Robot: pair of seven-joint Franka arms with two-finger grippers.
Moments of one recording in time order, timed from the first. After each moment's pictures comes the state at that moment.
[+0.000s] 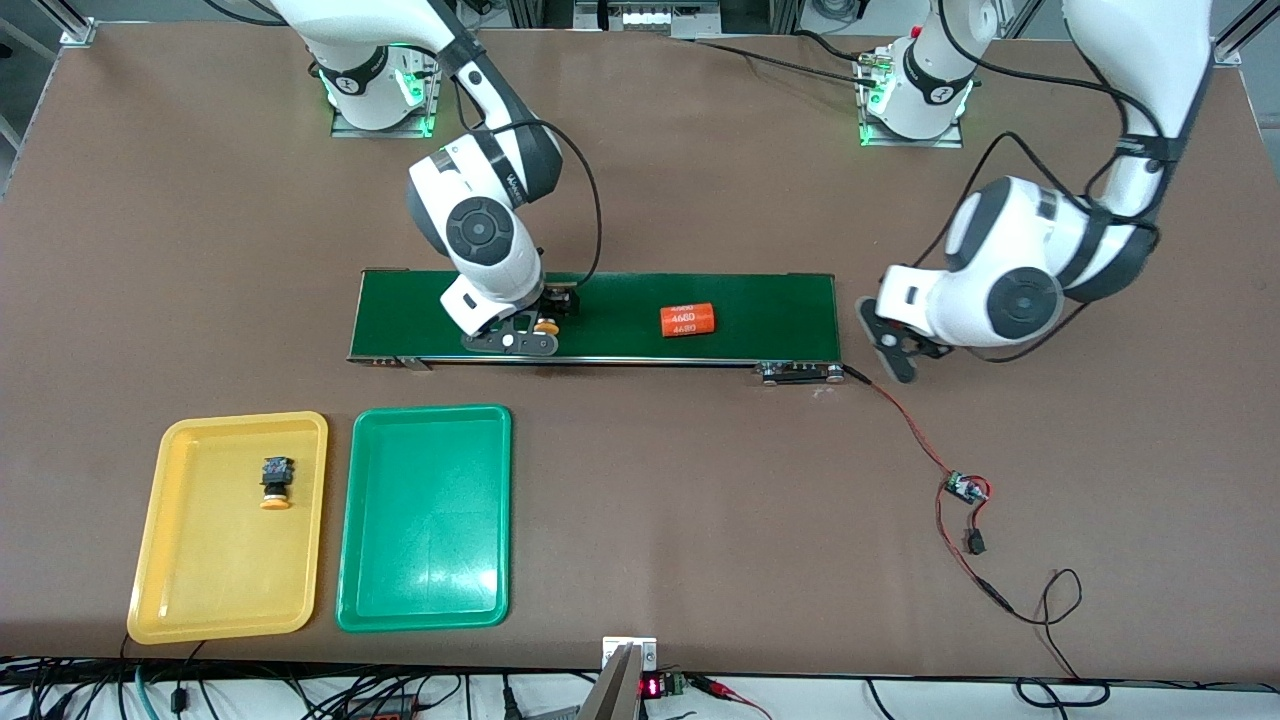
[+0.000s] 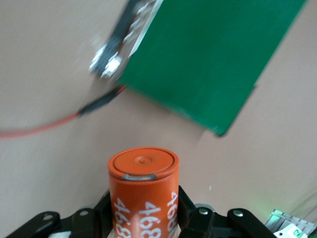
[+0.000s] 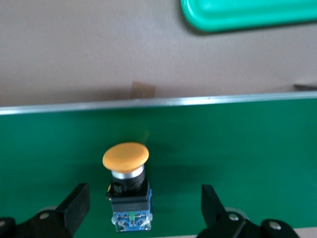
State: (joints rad) left arm 0.18 0.35 -0.49 -1.94 0.07 1.90 0.75; right arm 0.59 0.45 0.03 -1.84 0.04 2.15 0.65
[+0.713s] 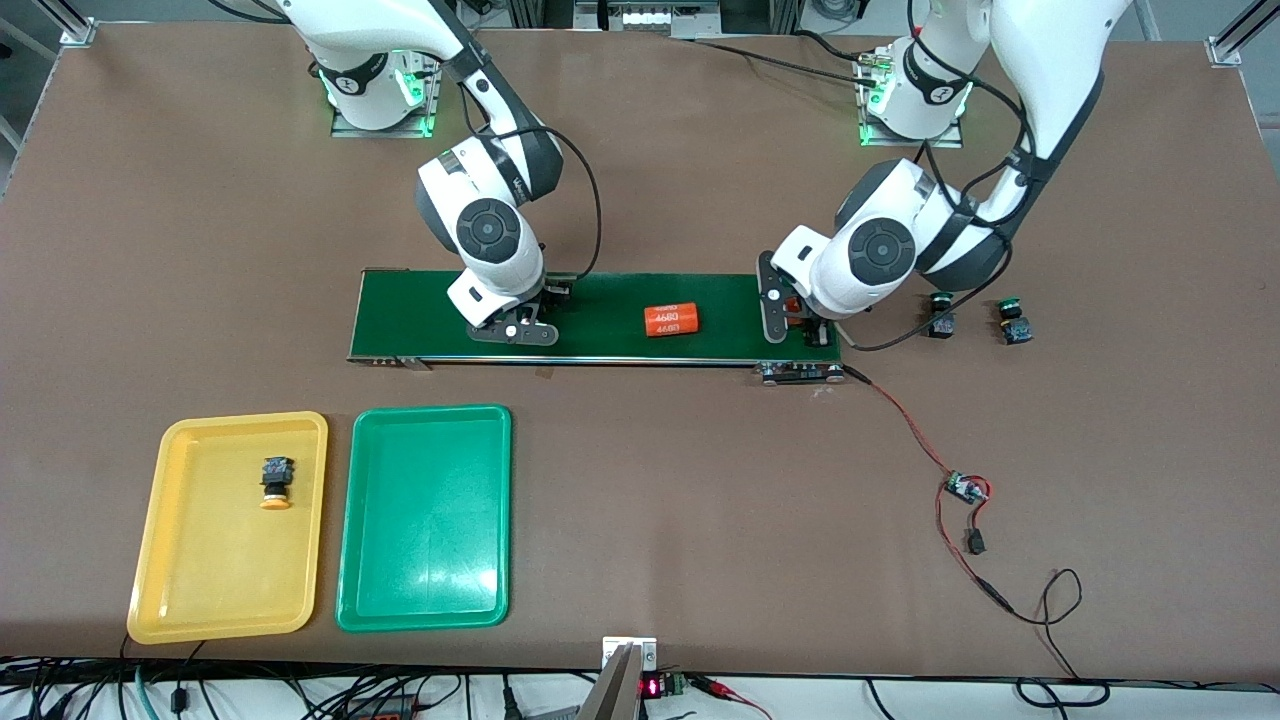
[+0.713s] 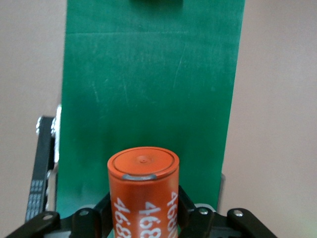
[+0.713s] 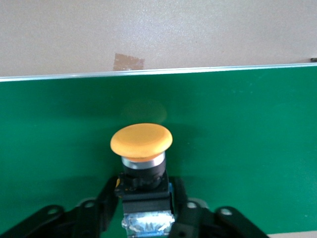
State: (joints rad) left arm 0.13 0.43 -0.63 -2.05 0.16 2.23 0.87; right arm 0.59 0.45 0.04 -1.92 0.04 2.21 0.66
